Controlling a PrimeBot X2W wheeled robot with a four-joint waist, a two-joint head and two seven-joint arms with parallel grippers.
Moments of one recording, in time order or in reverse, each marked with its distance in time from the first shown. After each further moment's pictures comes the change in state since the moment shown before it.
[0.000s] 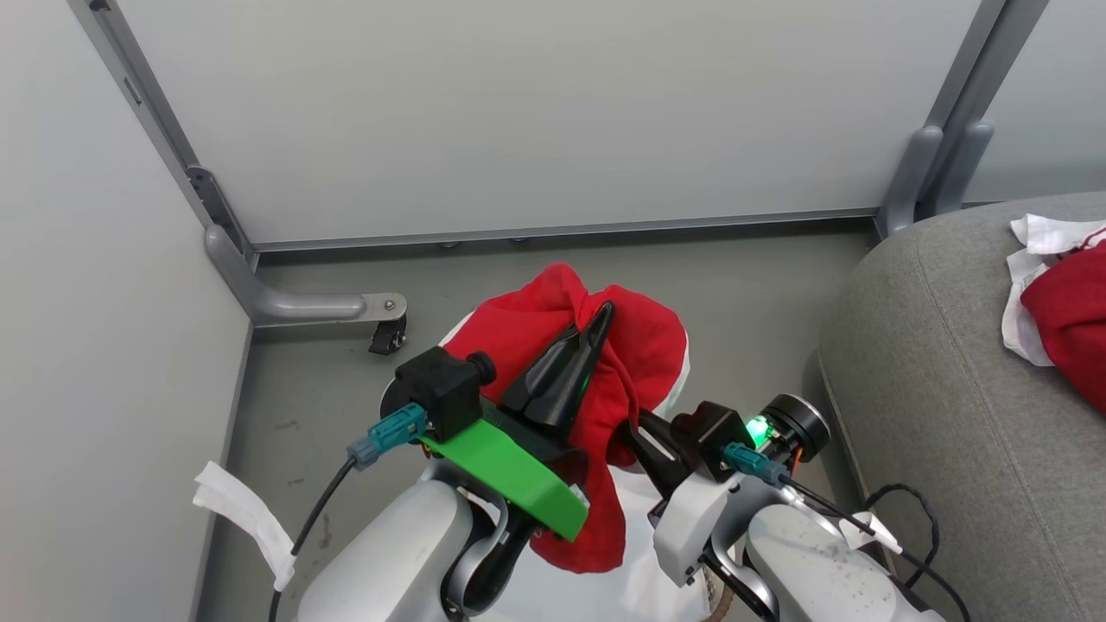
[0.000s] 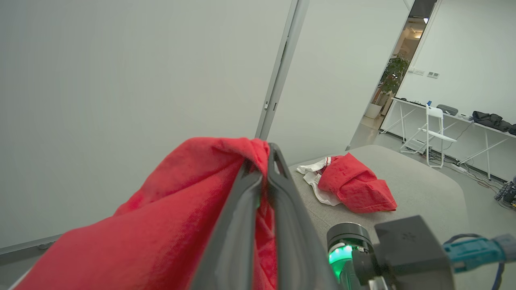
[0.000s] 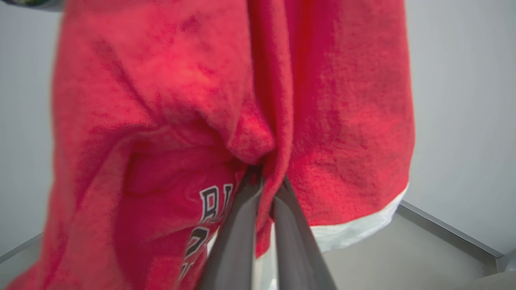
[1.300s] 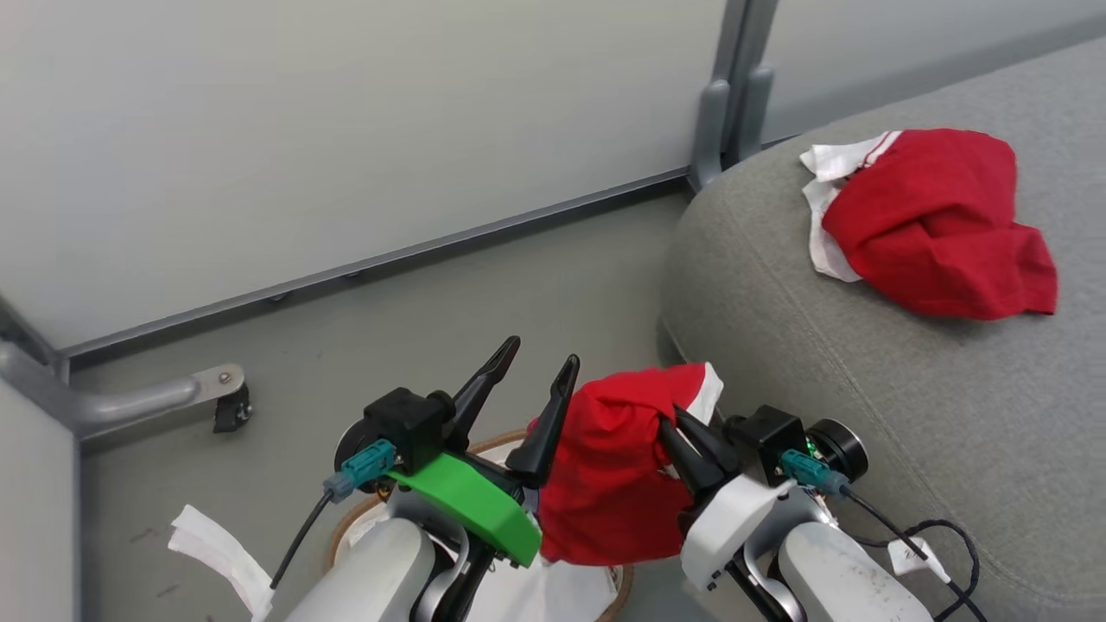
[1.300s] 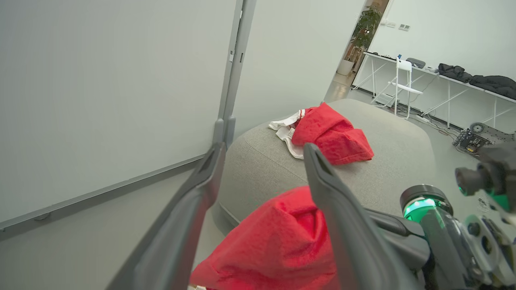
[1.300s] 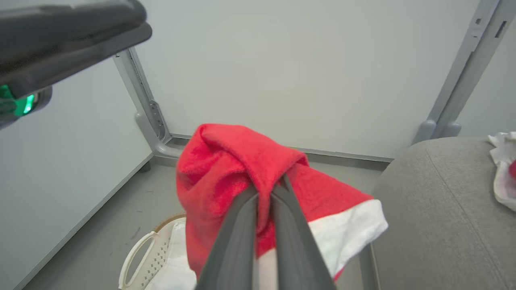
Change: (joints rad) left arm 0.082 0.021 0.068 0.096 0.058 0.000 -0.002; right arm 0.100 -0.001 -0.122 -0.097 0.067 0.000 0.000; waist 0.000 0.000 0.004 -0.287
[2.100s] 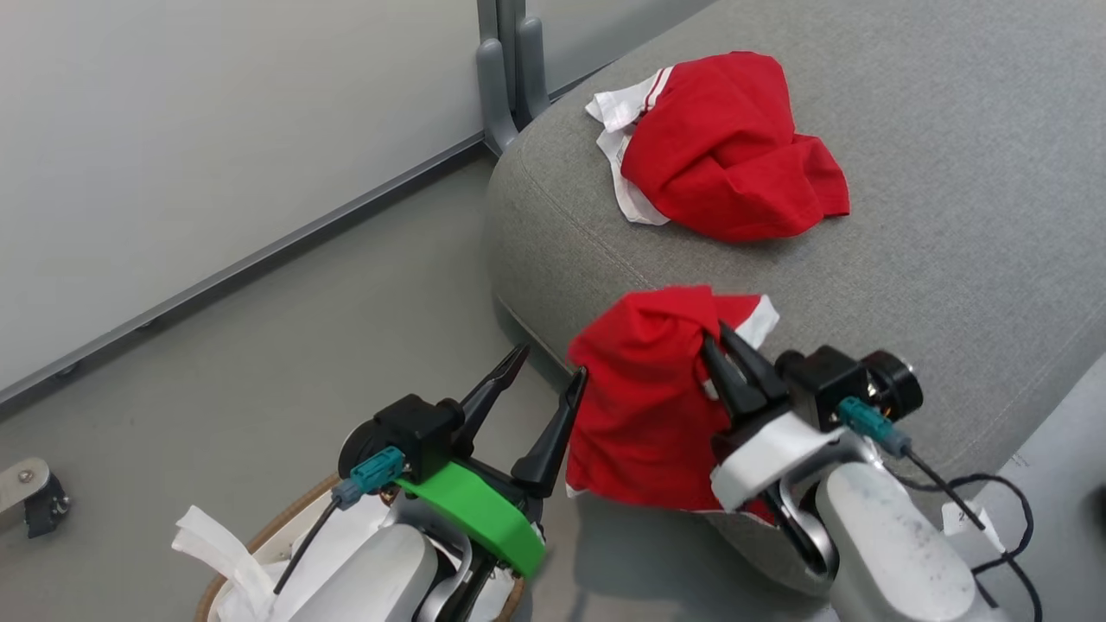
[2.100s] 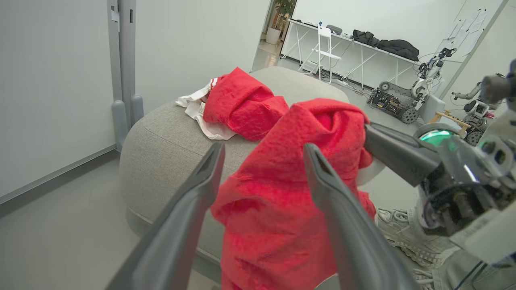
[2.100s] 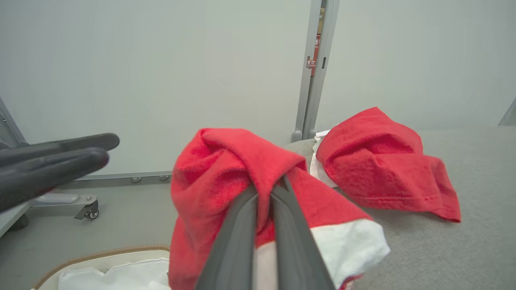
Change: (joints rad) left arm 0.004 0.014 -0.027 -0.013 0.021 0.000 0.000; right arm 0.004 -0.001 -0.147 -0.157 -0.094 0.000 0.000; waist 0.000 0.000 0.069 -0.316
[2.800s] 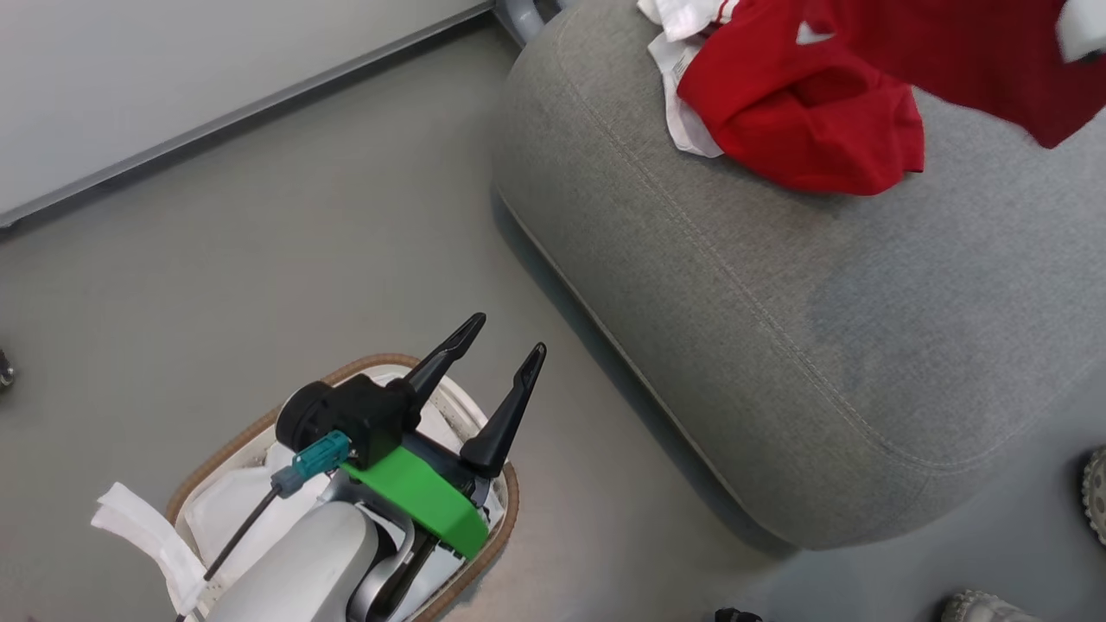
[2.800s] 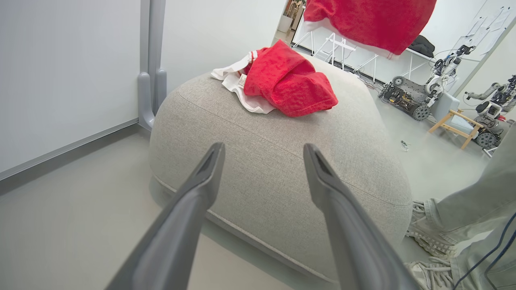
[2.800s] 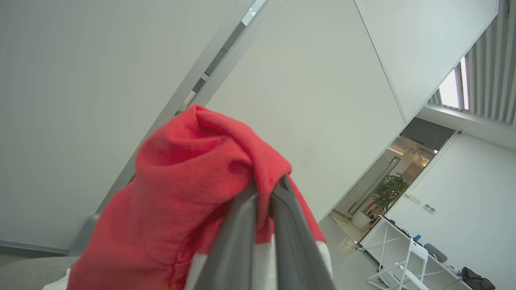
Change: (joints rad) left arm -0.047 0.153 -0.029 -0.103 0.007 0.000 0.000; right arm -0.663 -0.292 -0.332 0.072 -0.319 0.000 0.040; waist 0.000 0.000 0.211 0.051
